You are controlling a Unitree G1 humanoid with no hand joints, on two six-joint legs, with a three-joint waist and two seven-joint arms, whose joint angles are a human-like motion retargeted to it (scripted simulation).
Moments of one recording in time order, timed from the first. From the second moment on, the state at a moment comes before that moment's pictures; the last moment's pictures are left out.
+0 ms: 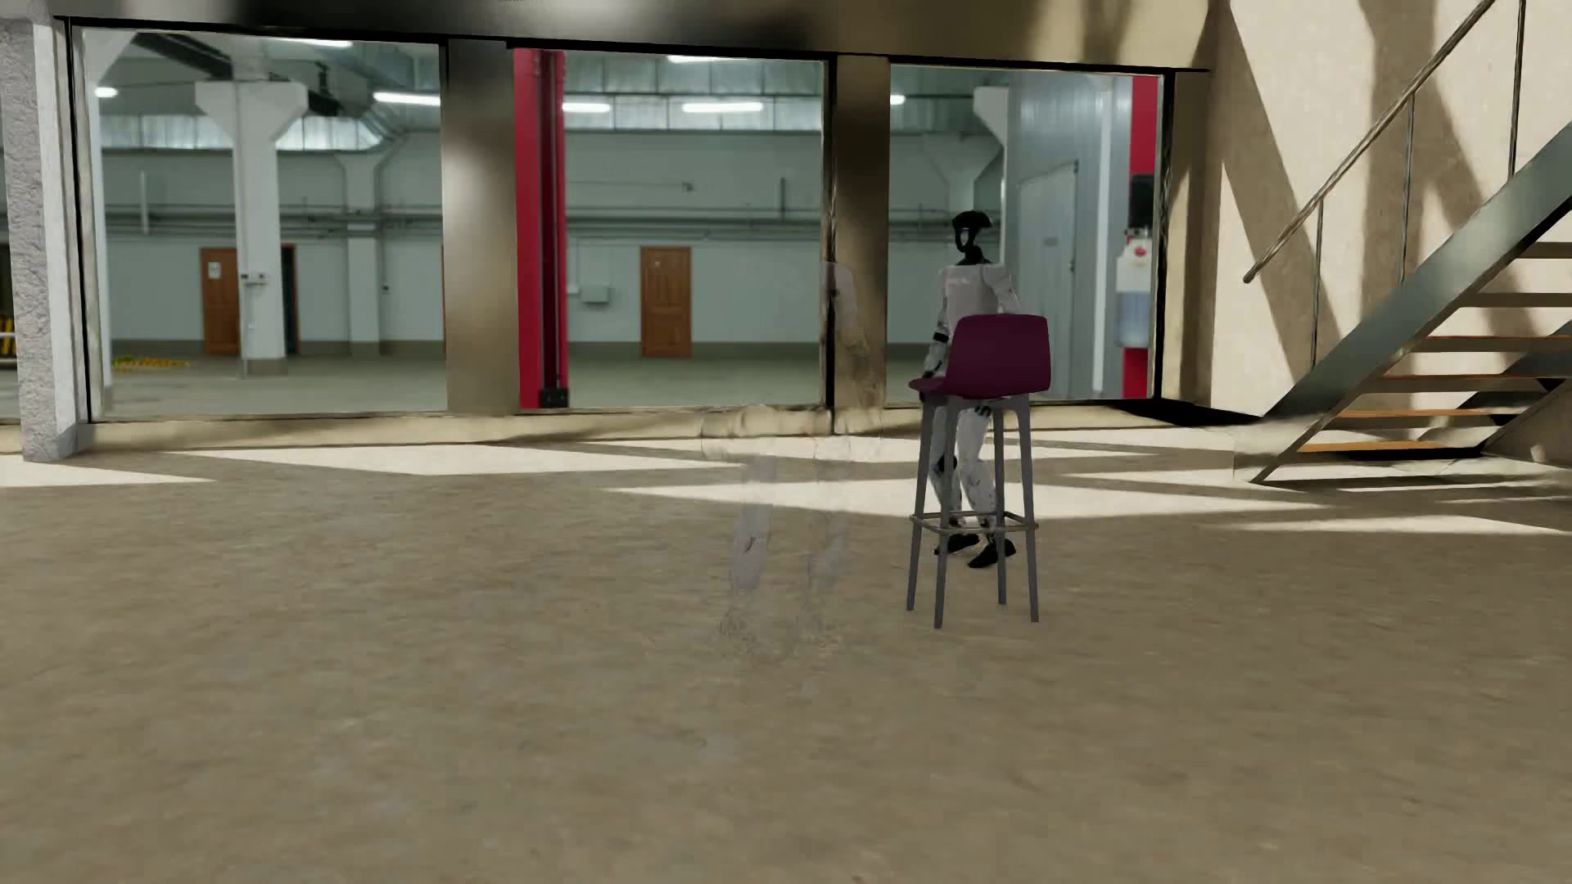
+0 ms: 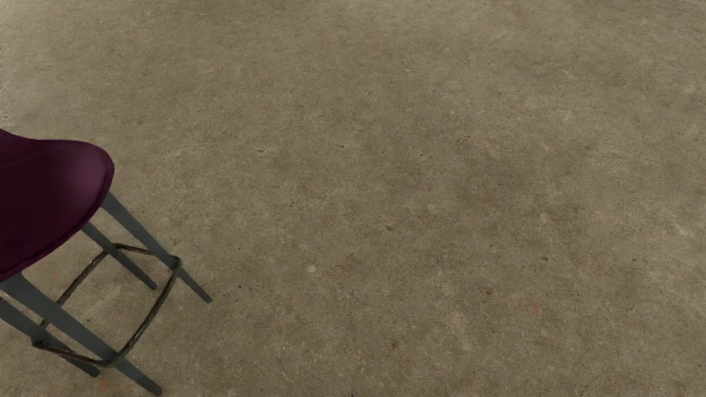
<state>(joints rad) -0.26 -0.21 0.02 0.05 0.05 0.03 0.00 0.00 -0.04 0.57 0.50 0.20 0.29 -0.13 -0.16 0.37 -0.46 0.00 0.00 -0.51 0.55 0.87 0.83 0.00 0.00 0.00 0.00 0.00 0.00</state>
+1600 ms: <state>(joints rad) -0.54 0.13 0.15 0.04 -0.02 -0.04 0.00 0.00 -0.06 0.56 0.61 0.29 0.28 0.06 -0.18 0.38 -0.34 0.00 0.00 -0.56 0.59 1.05 0.80 0.00 0.00 0.00 0.00 0.00 0.00</state>
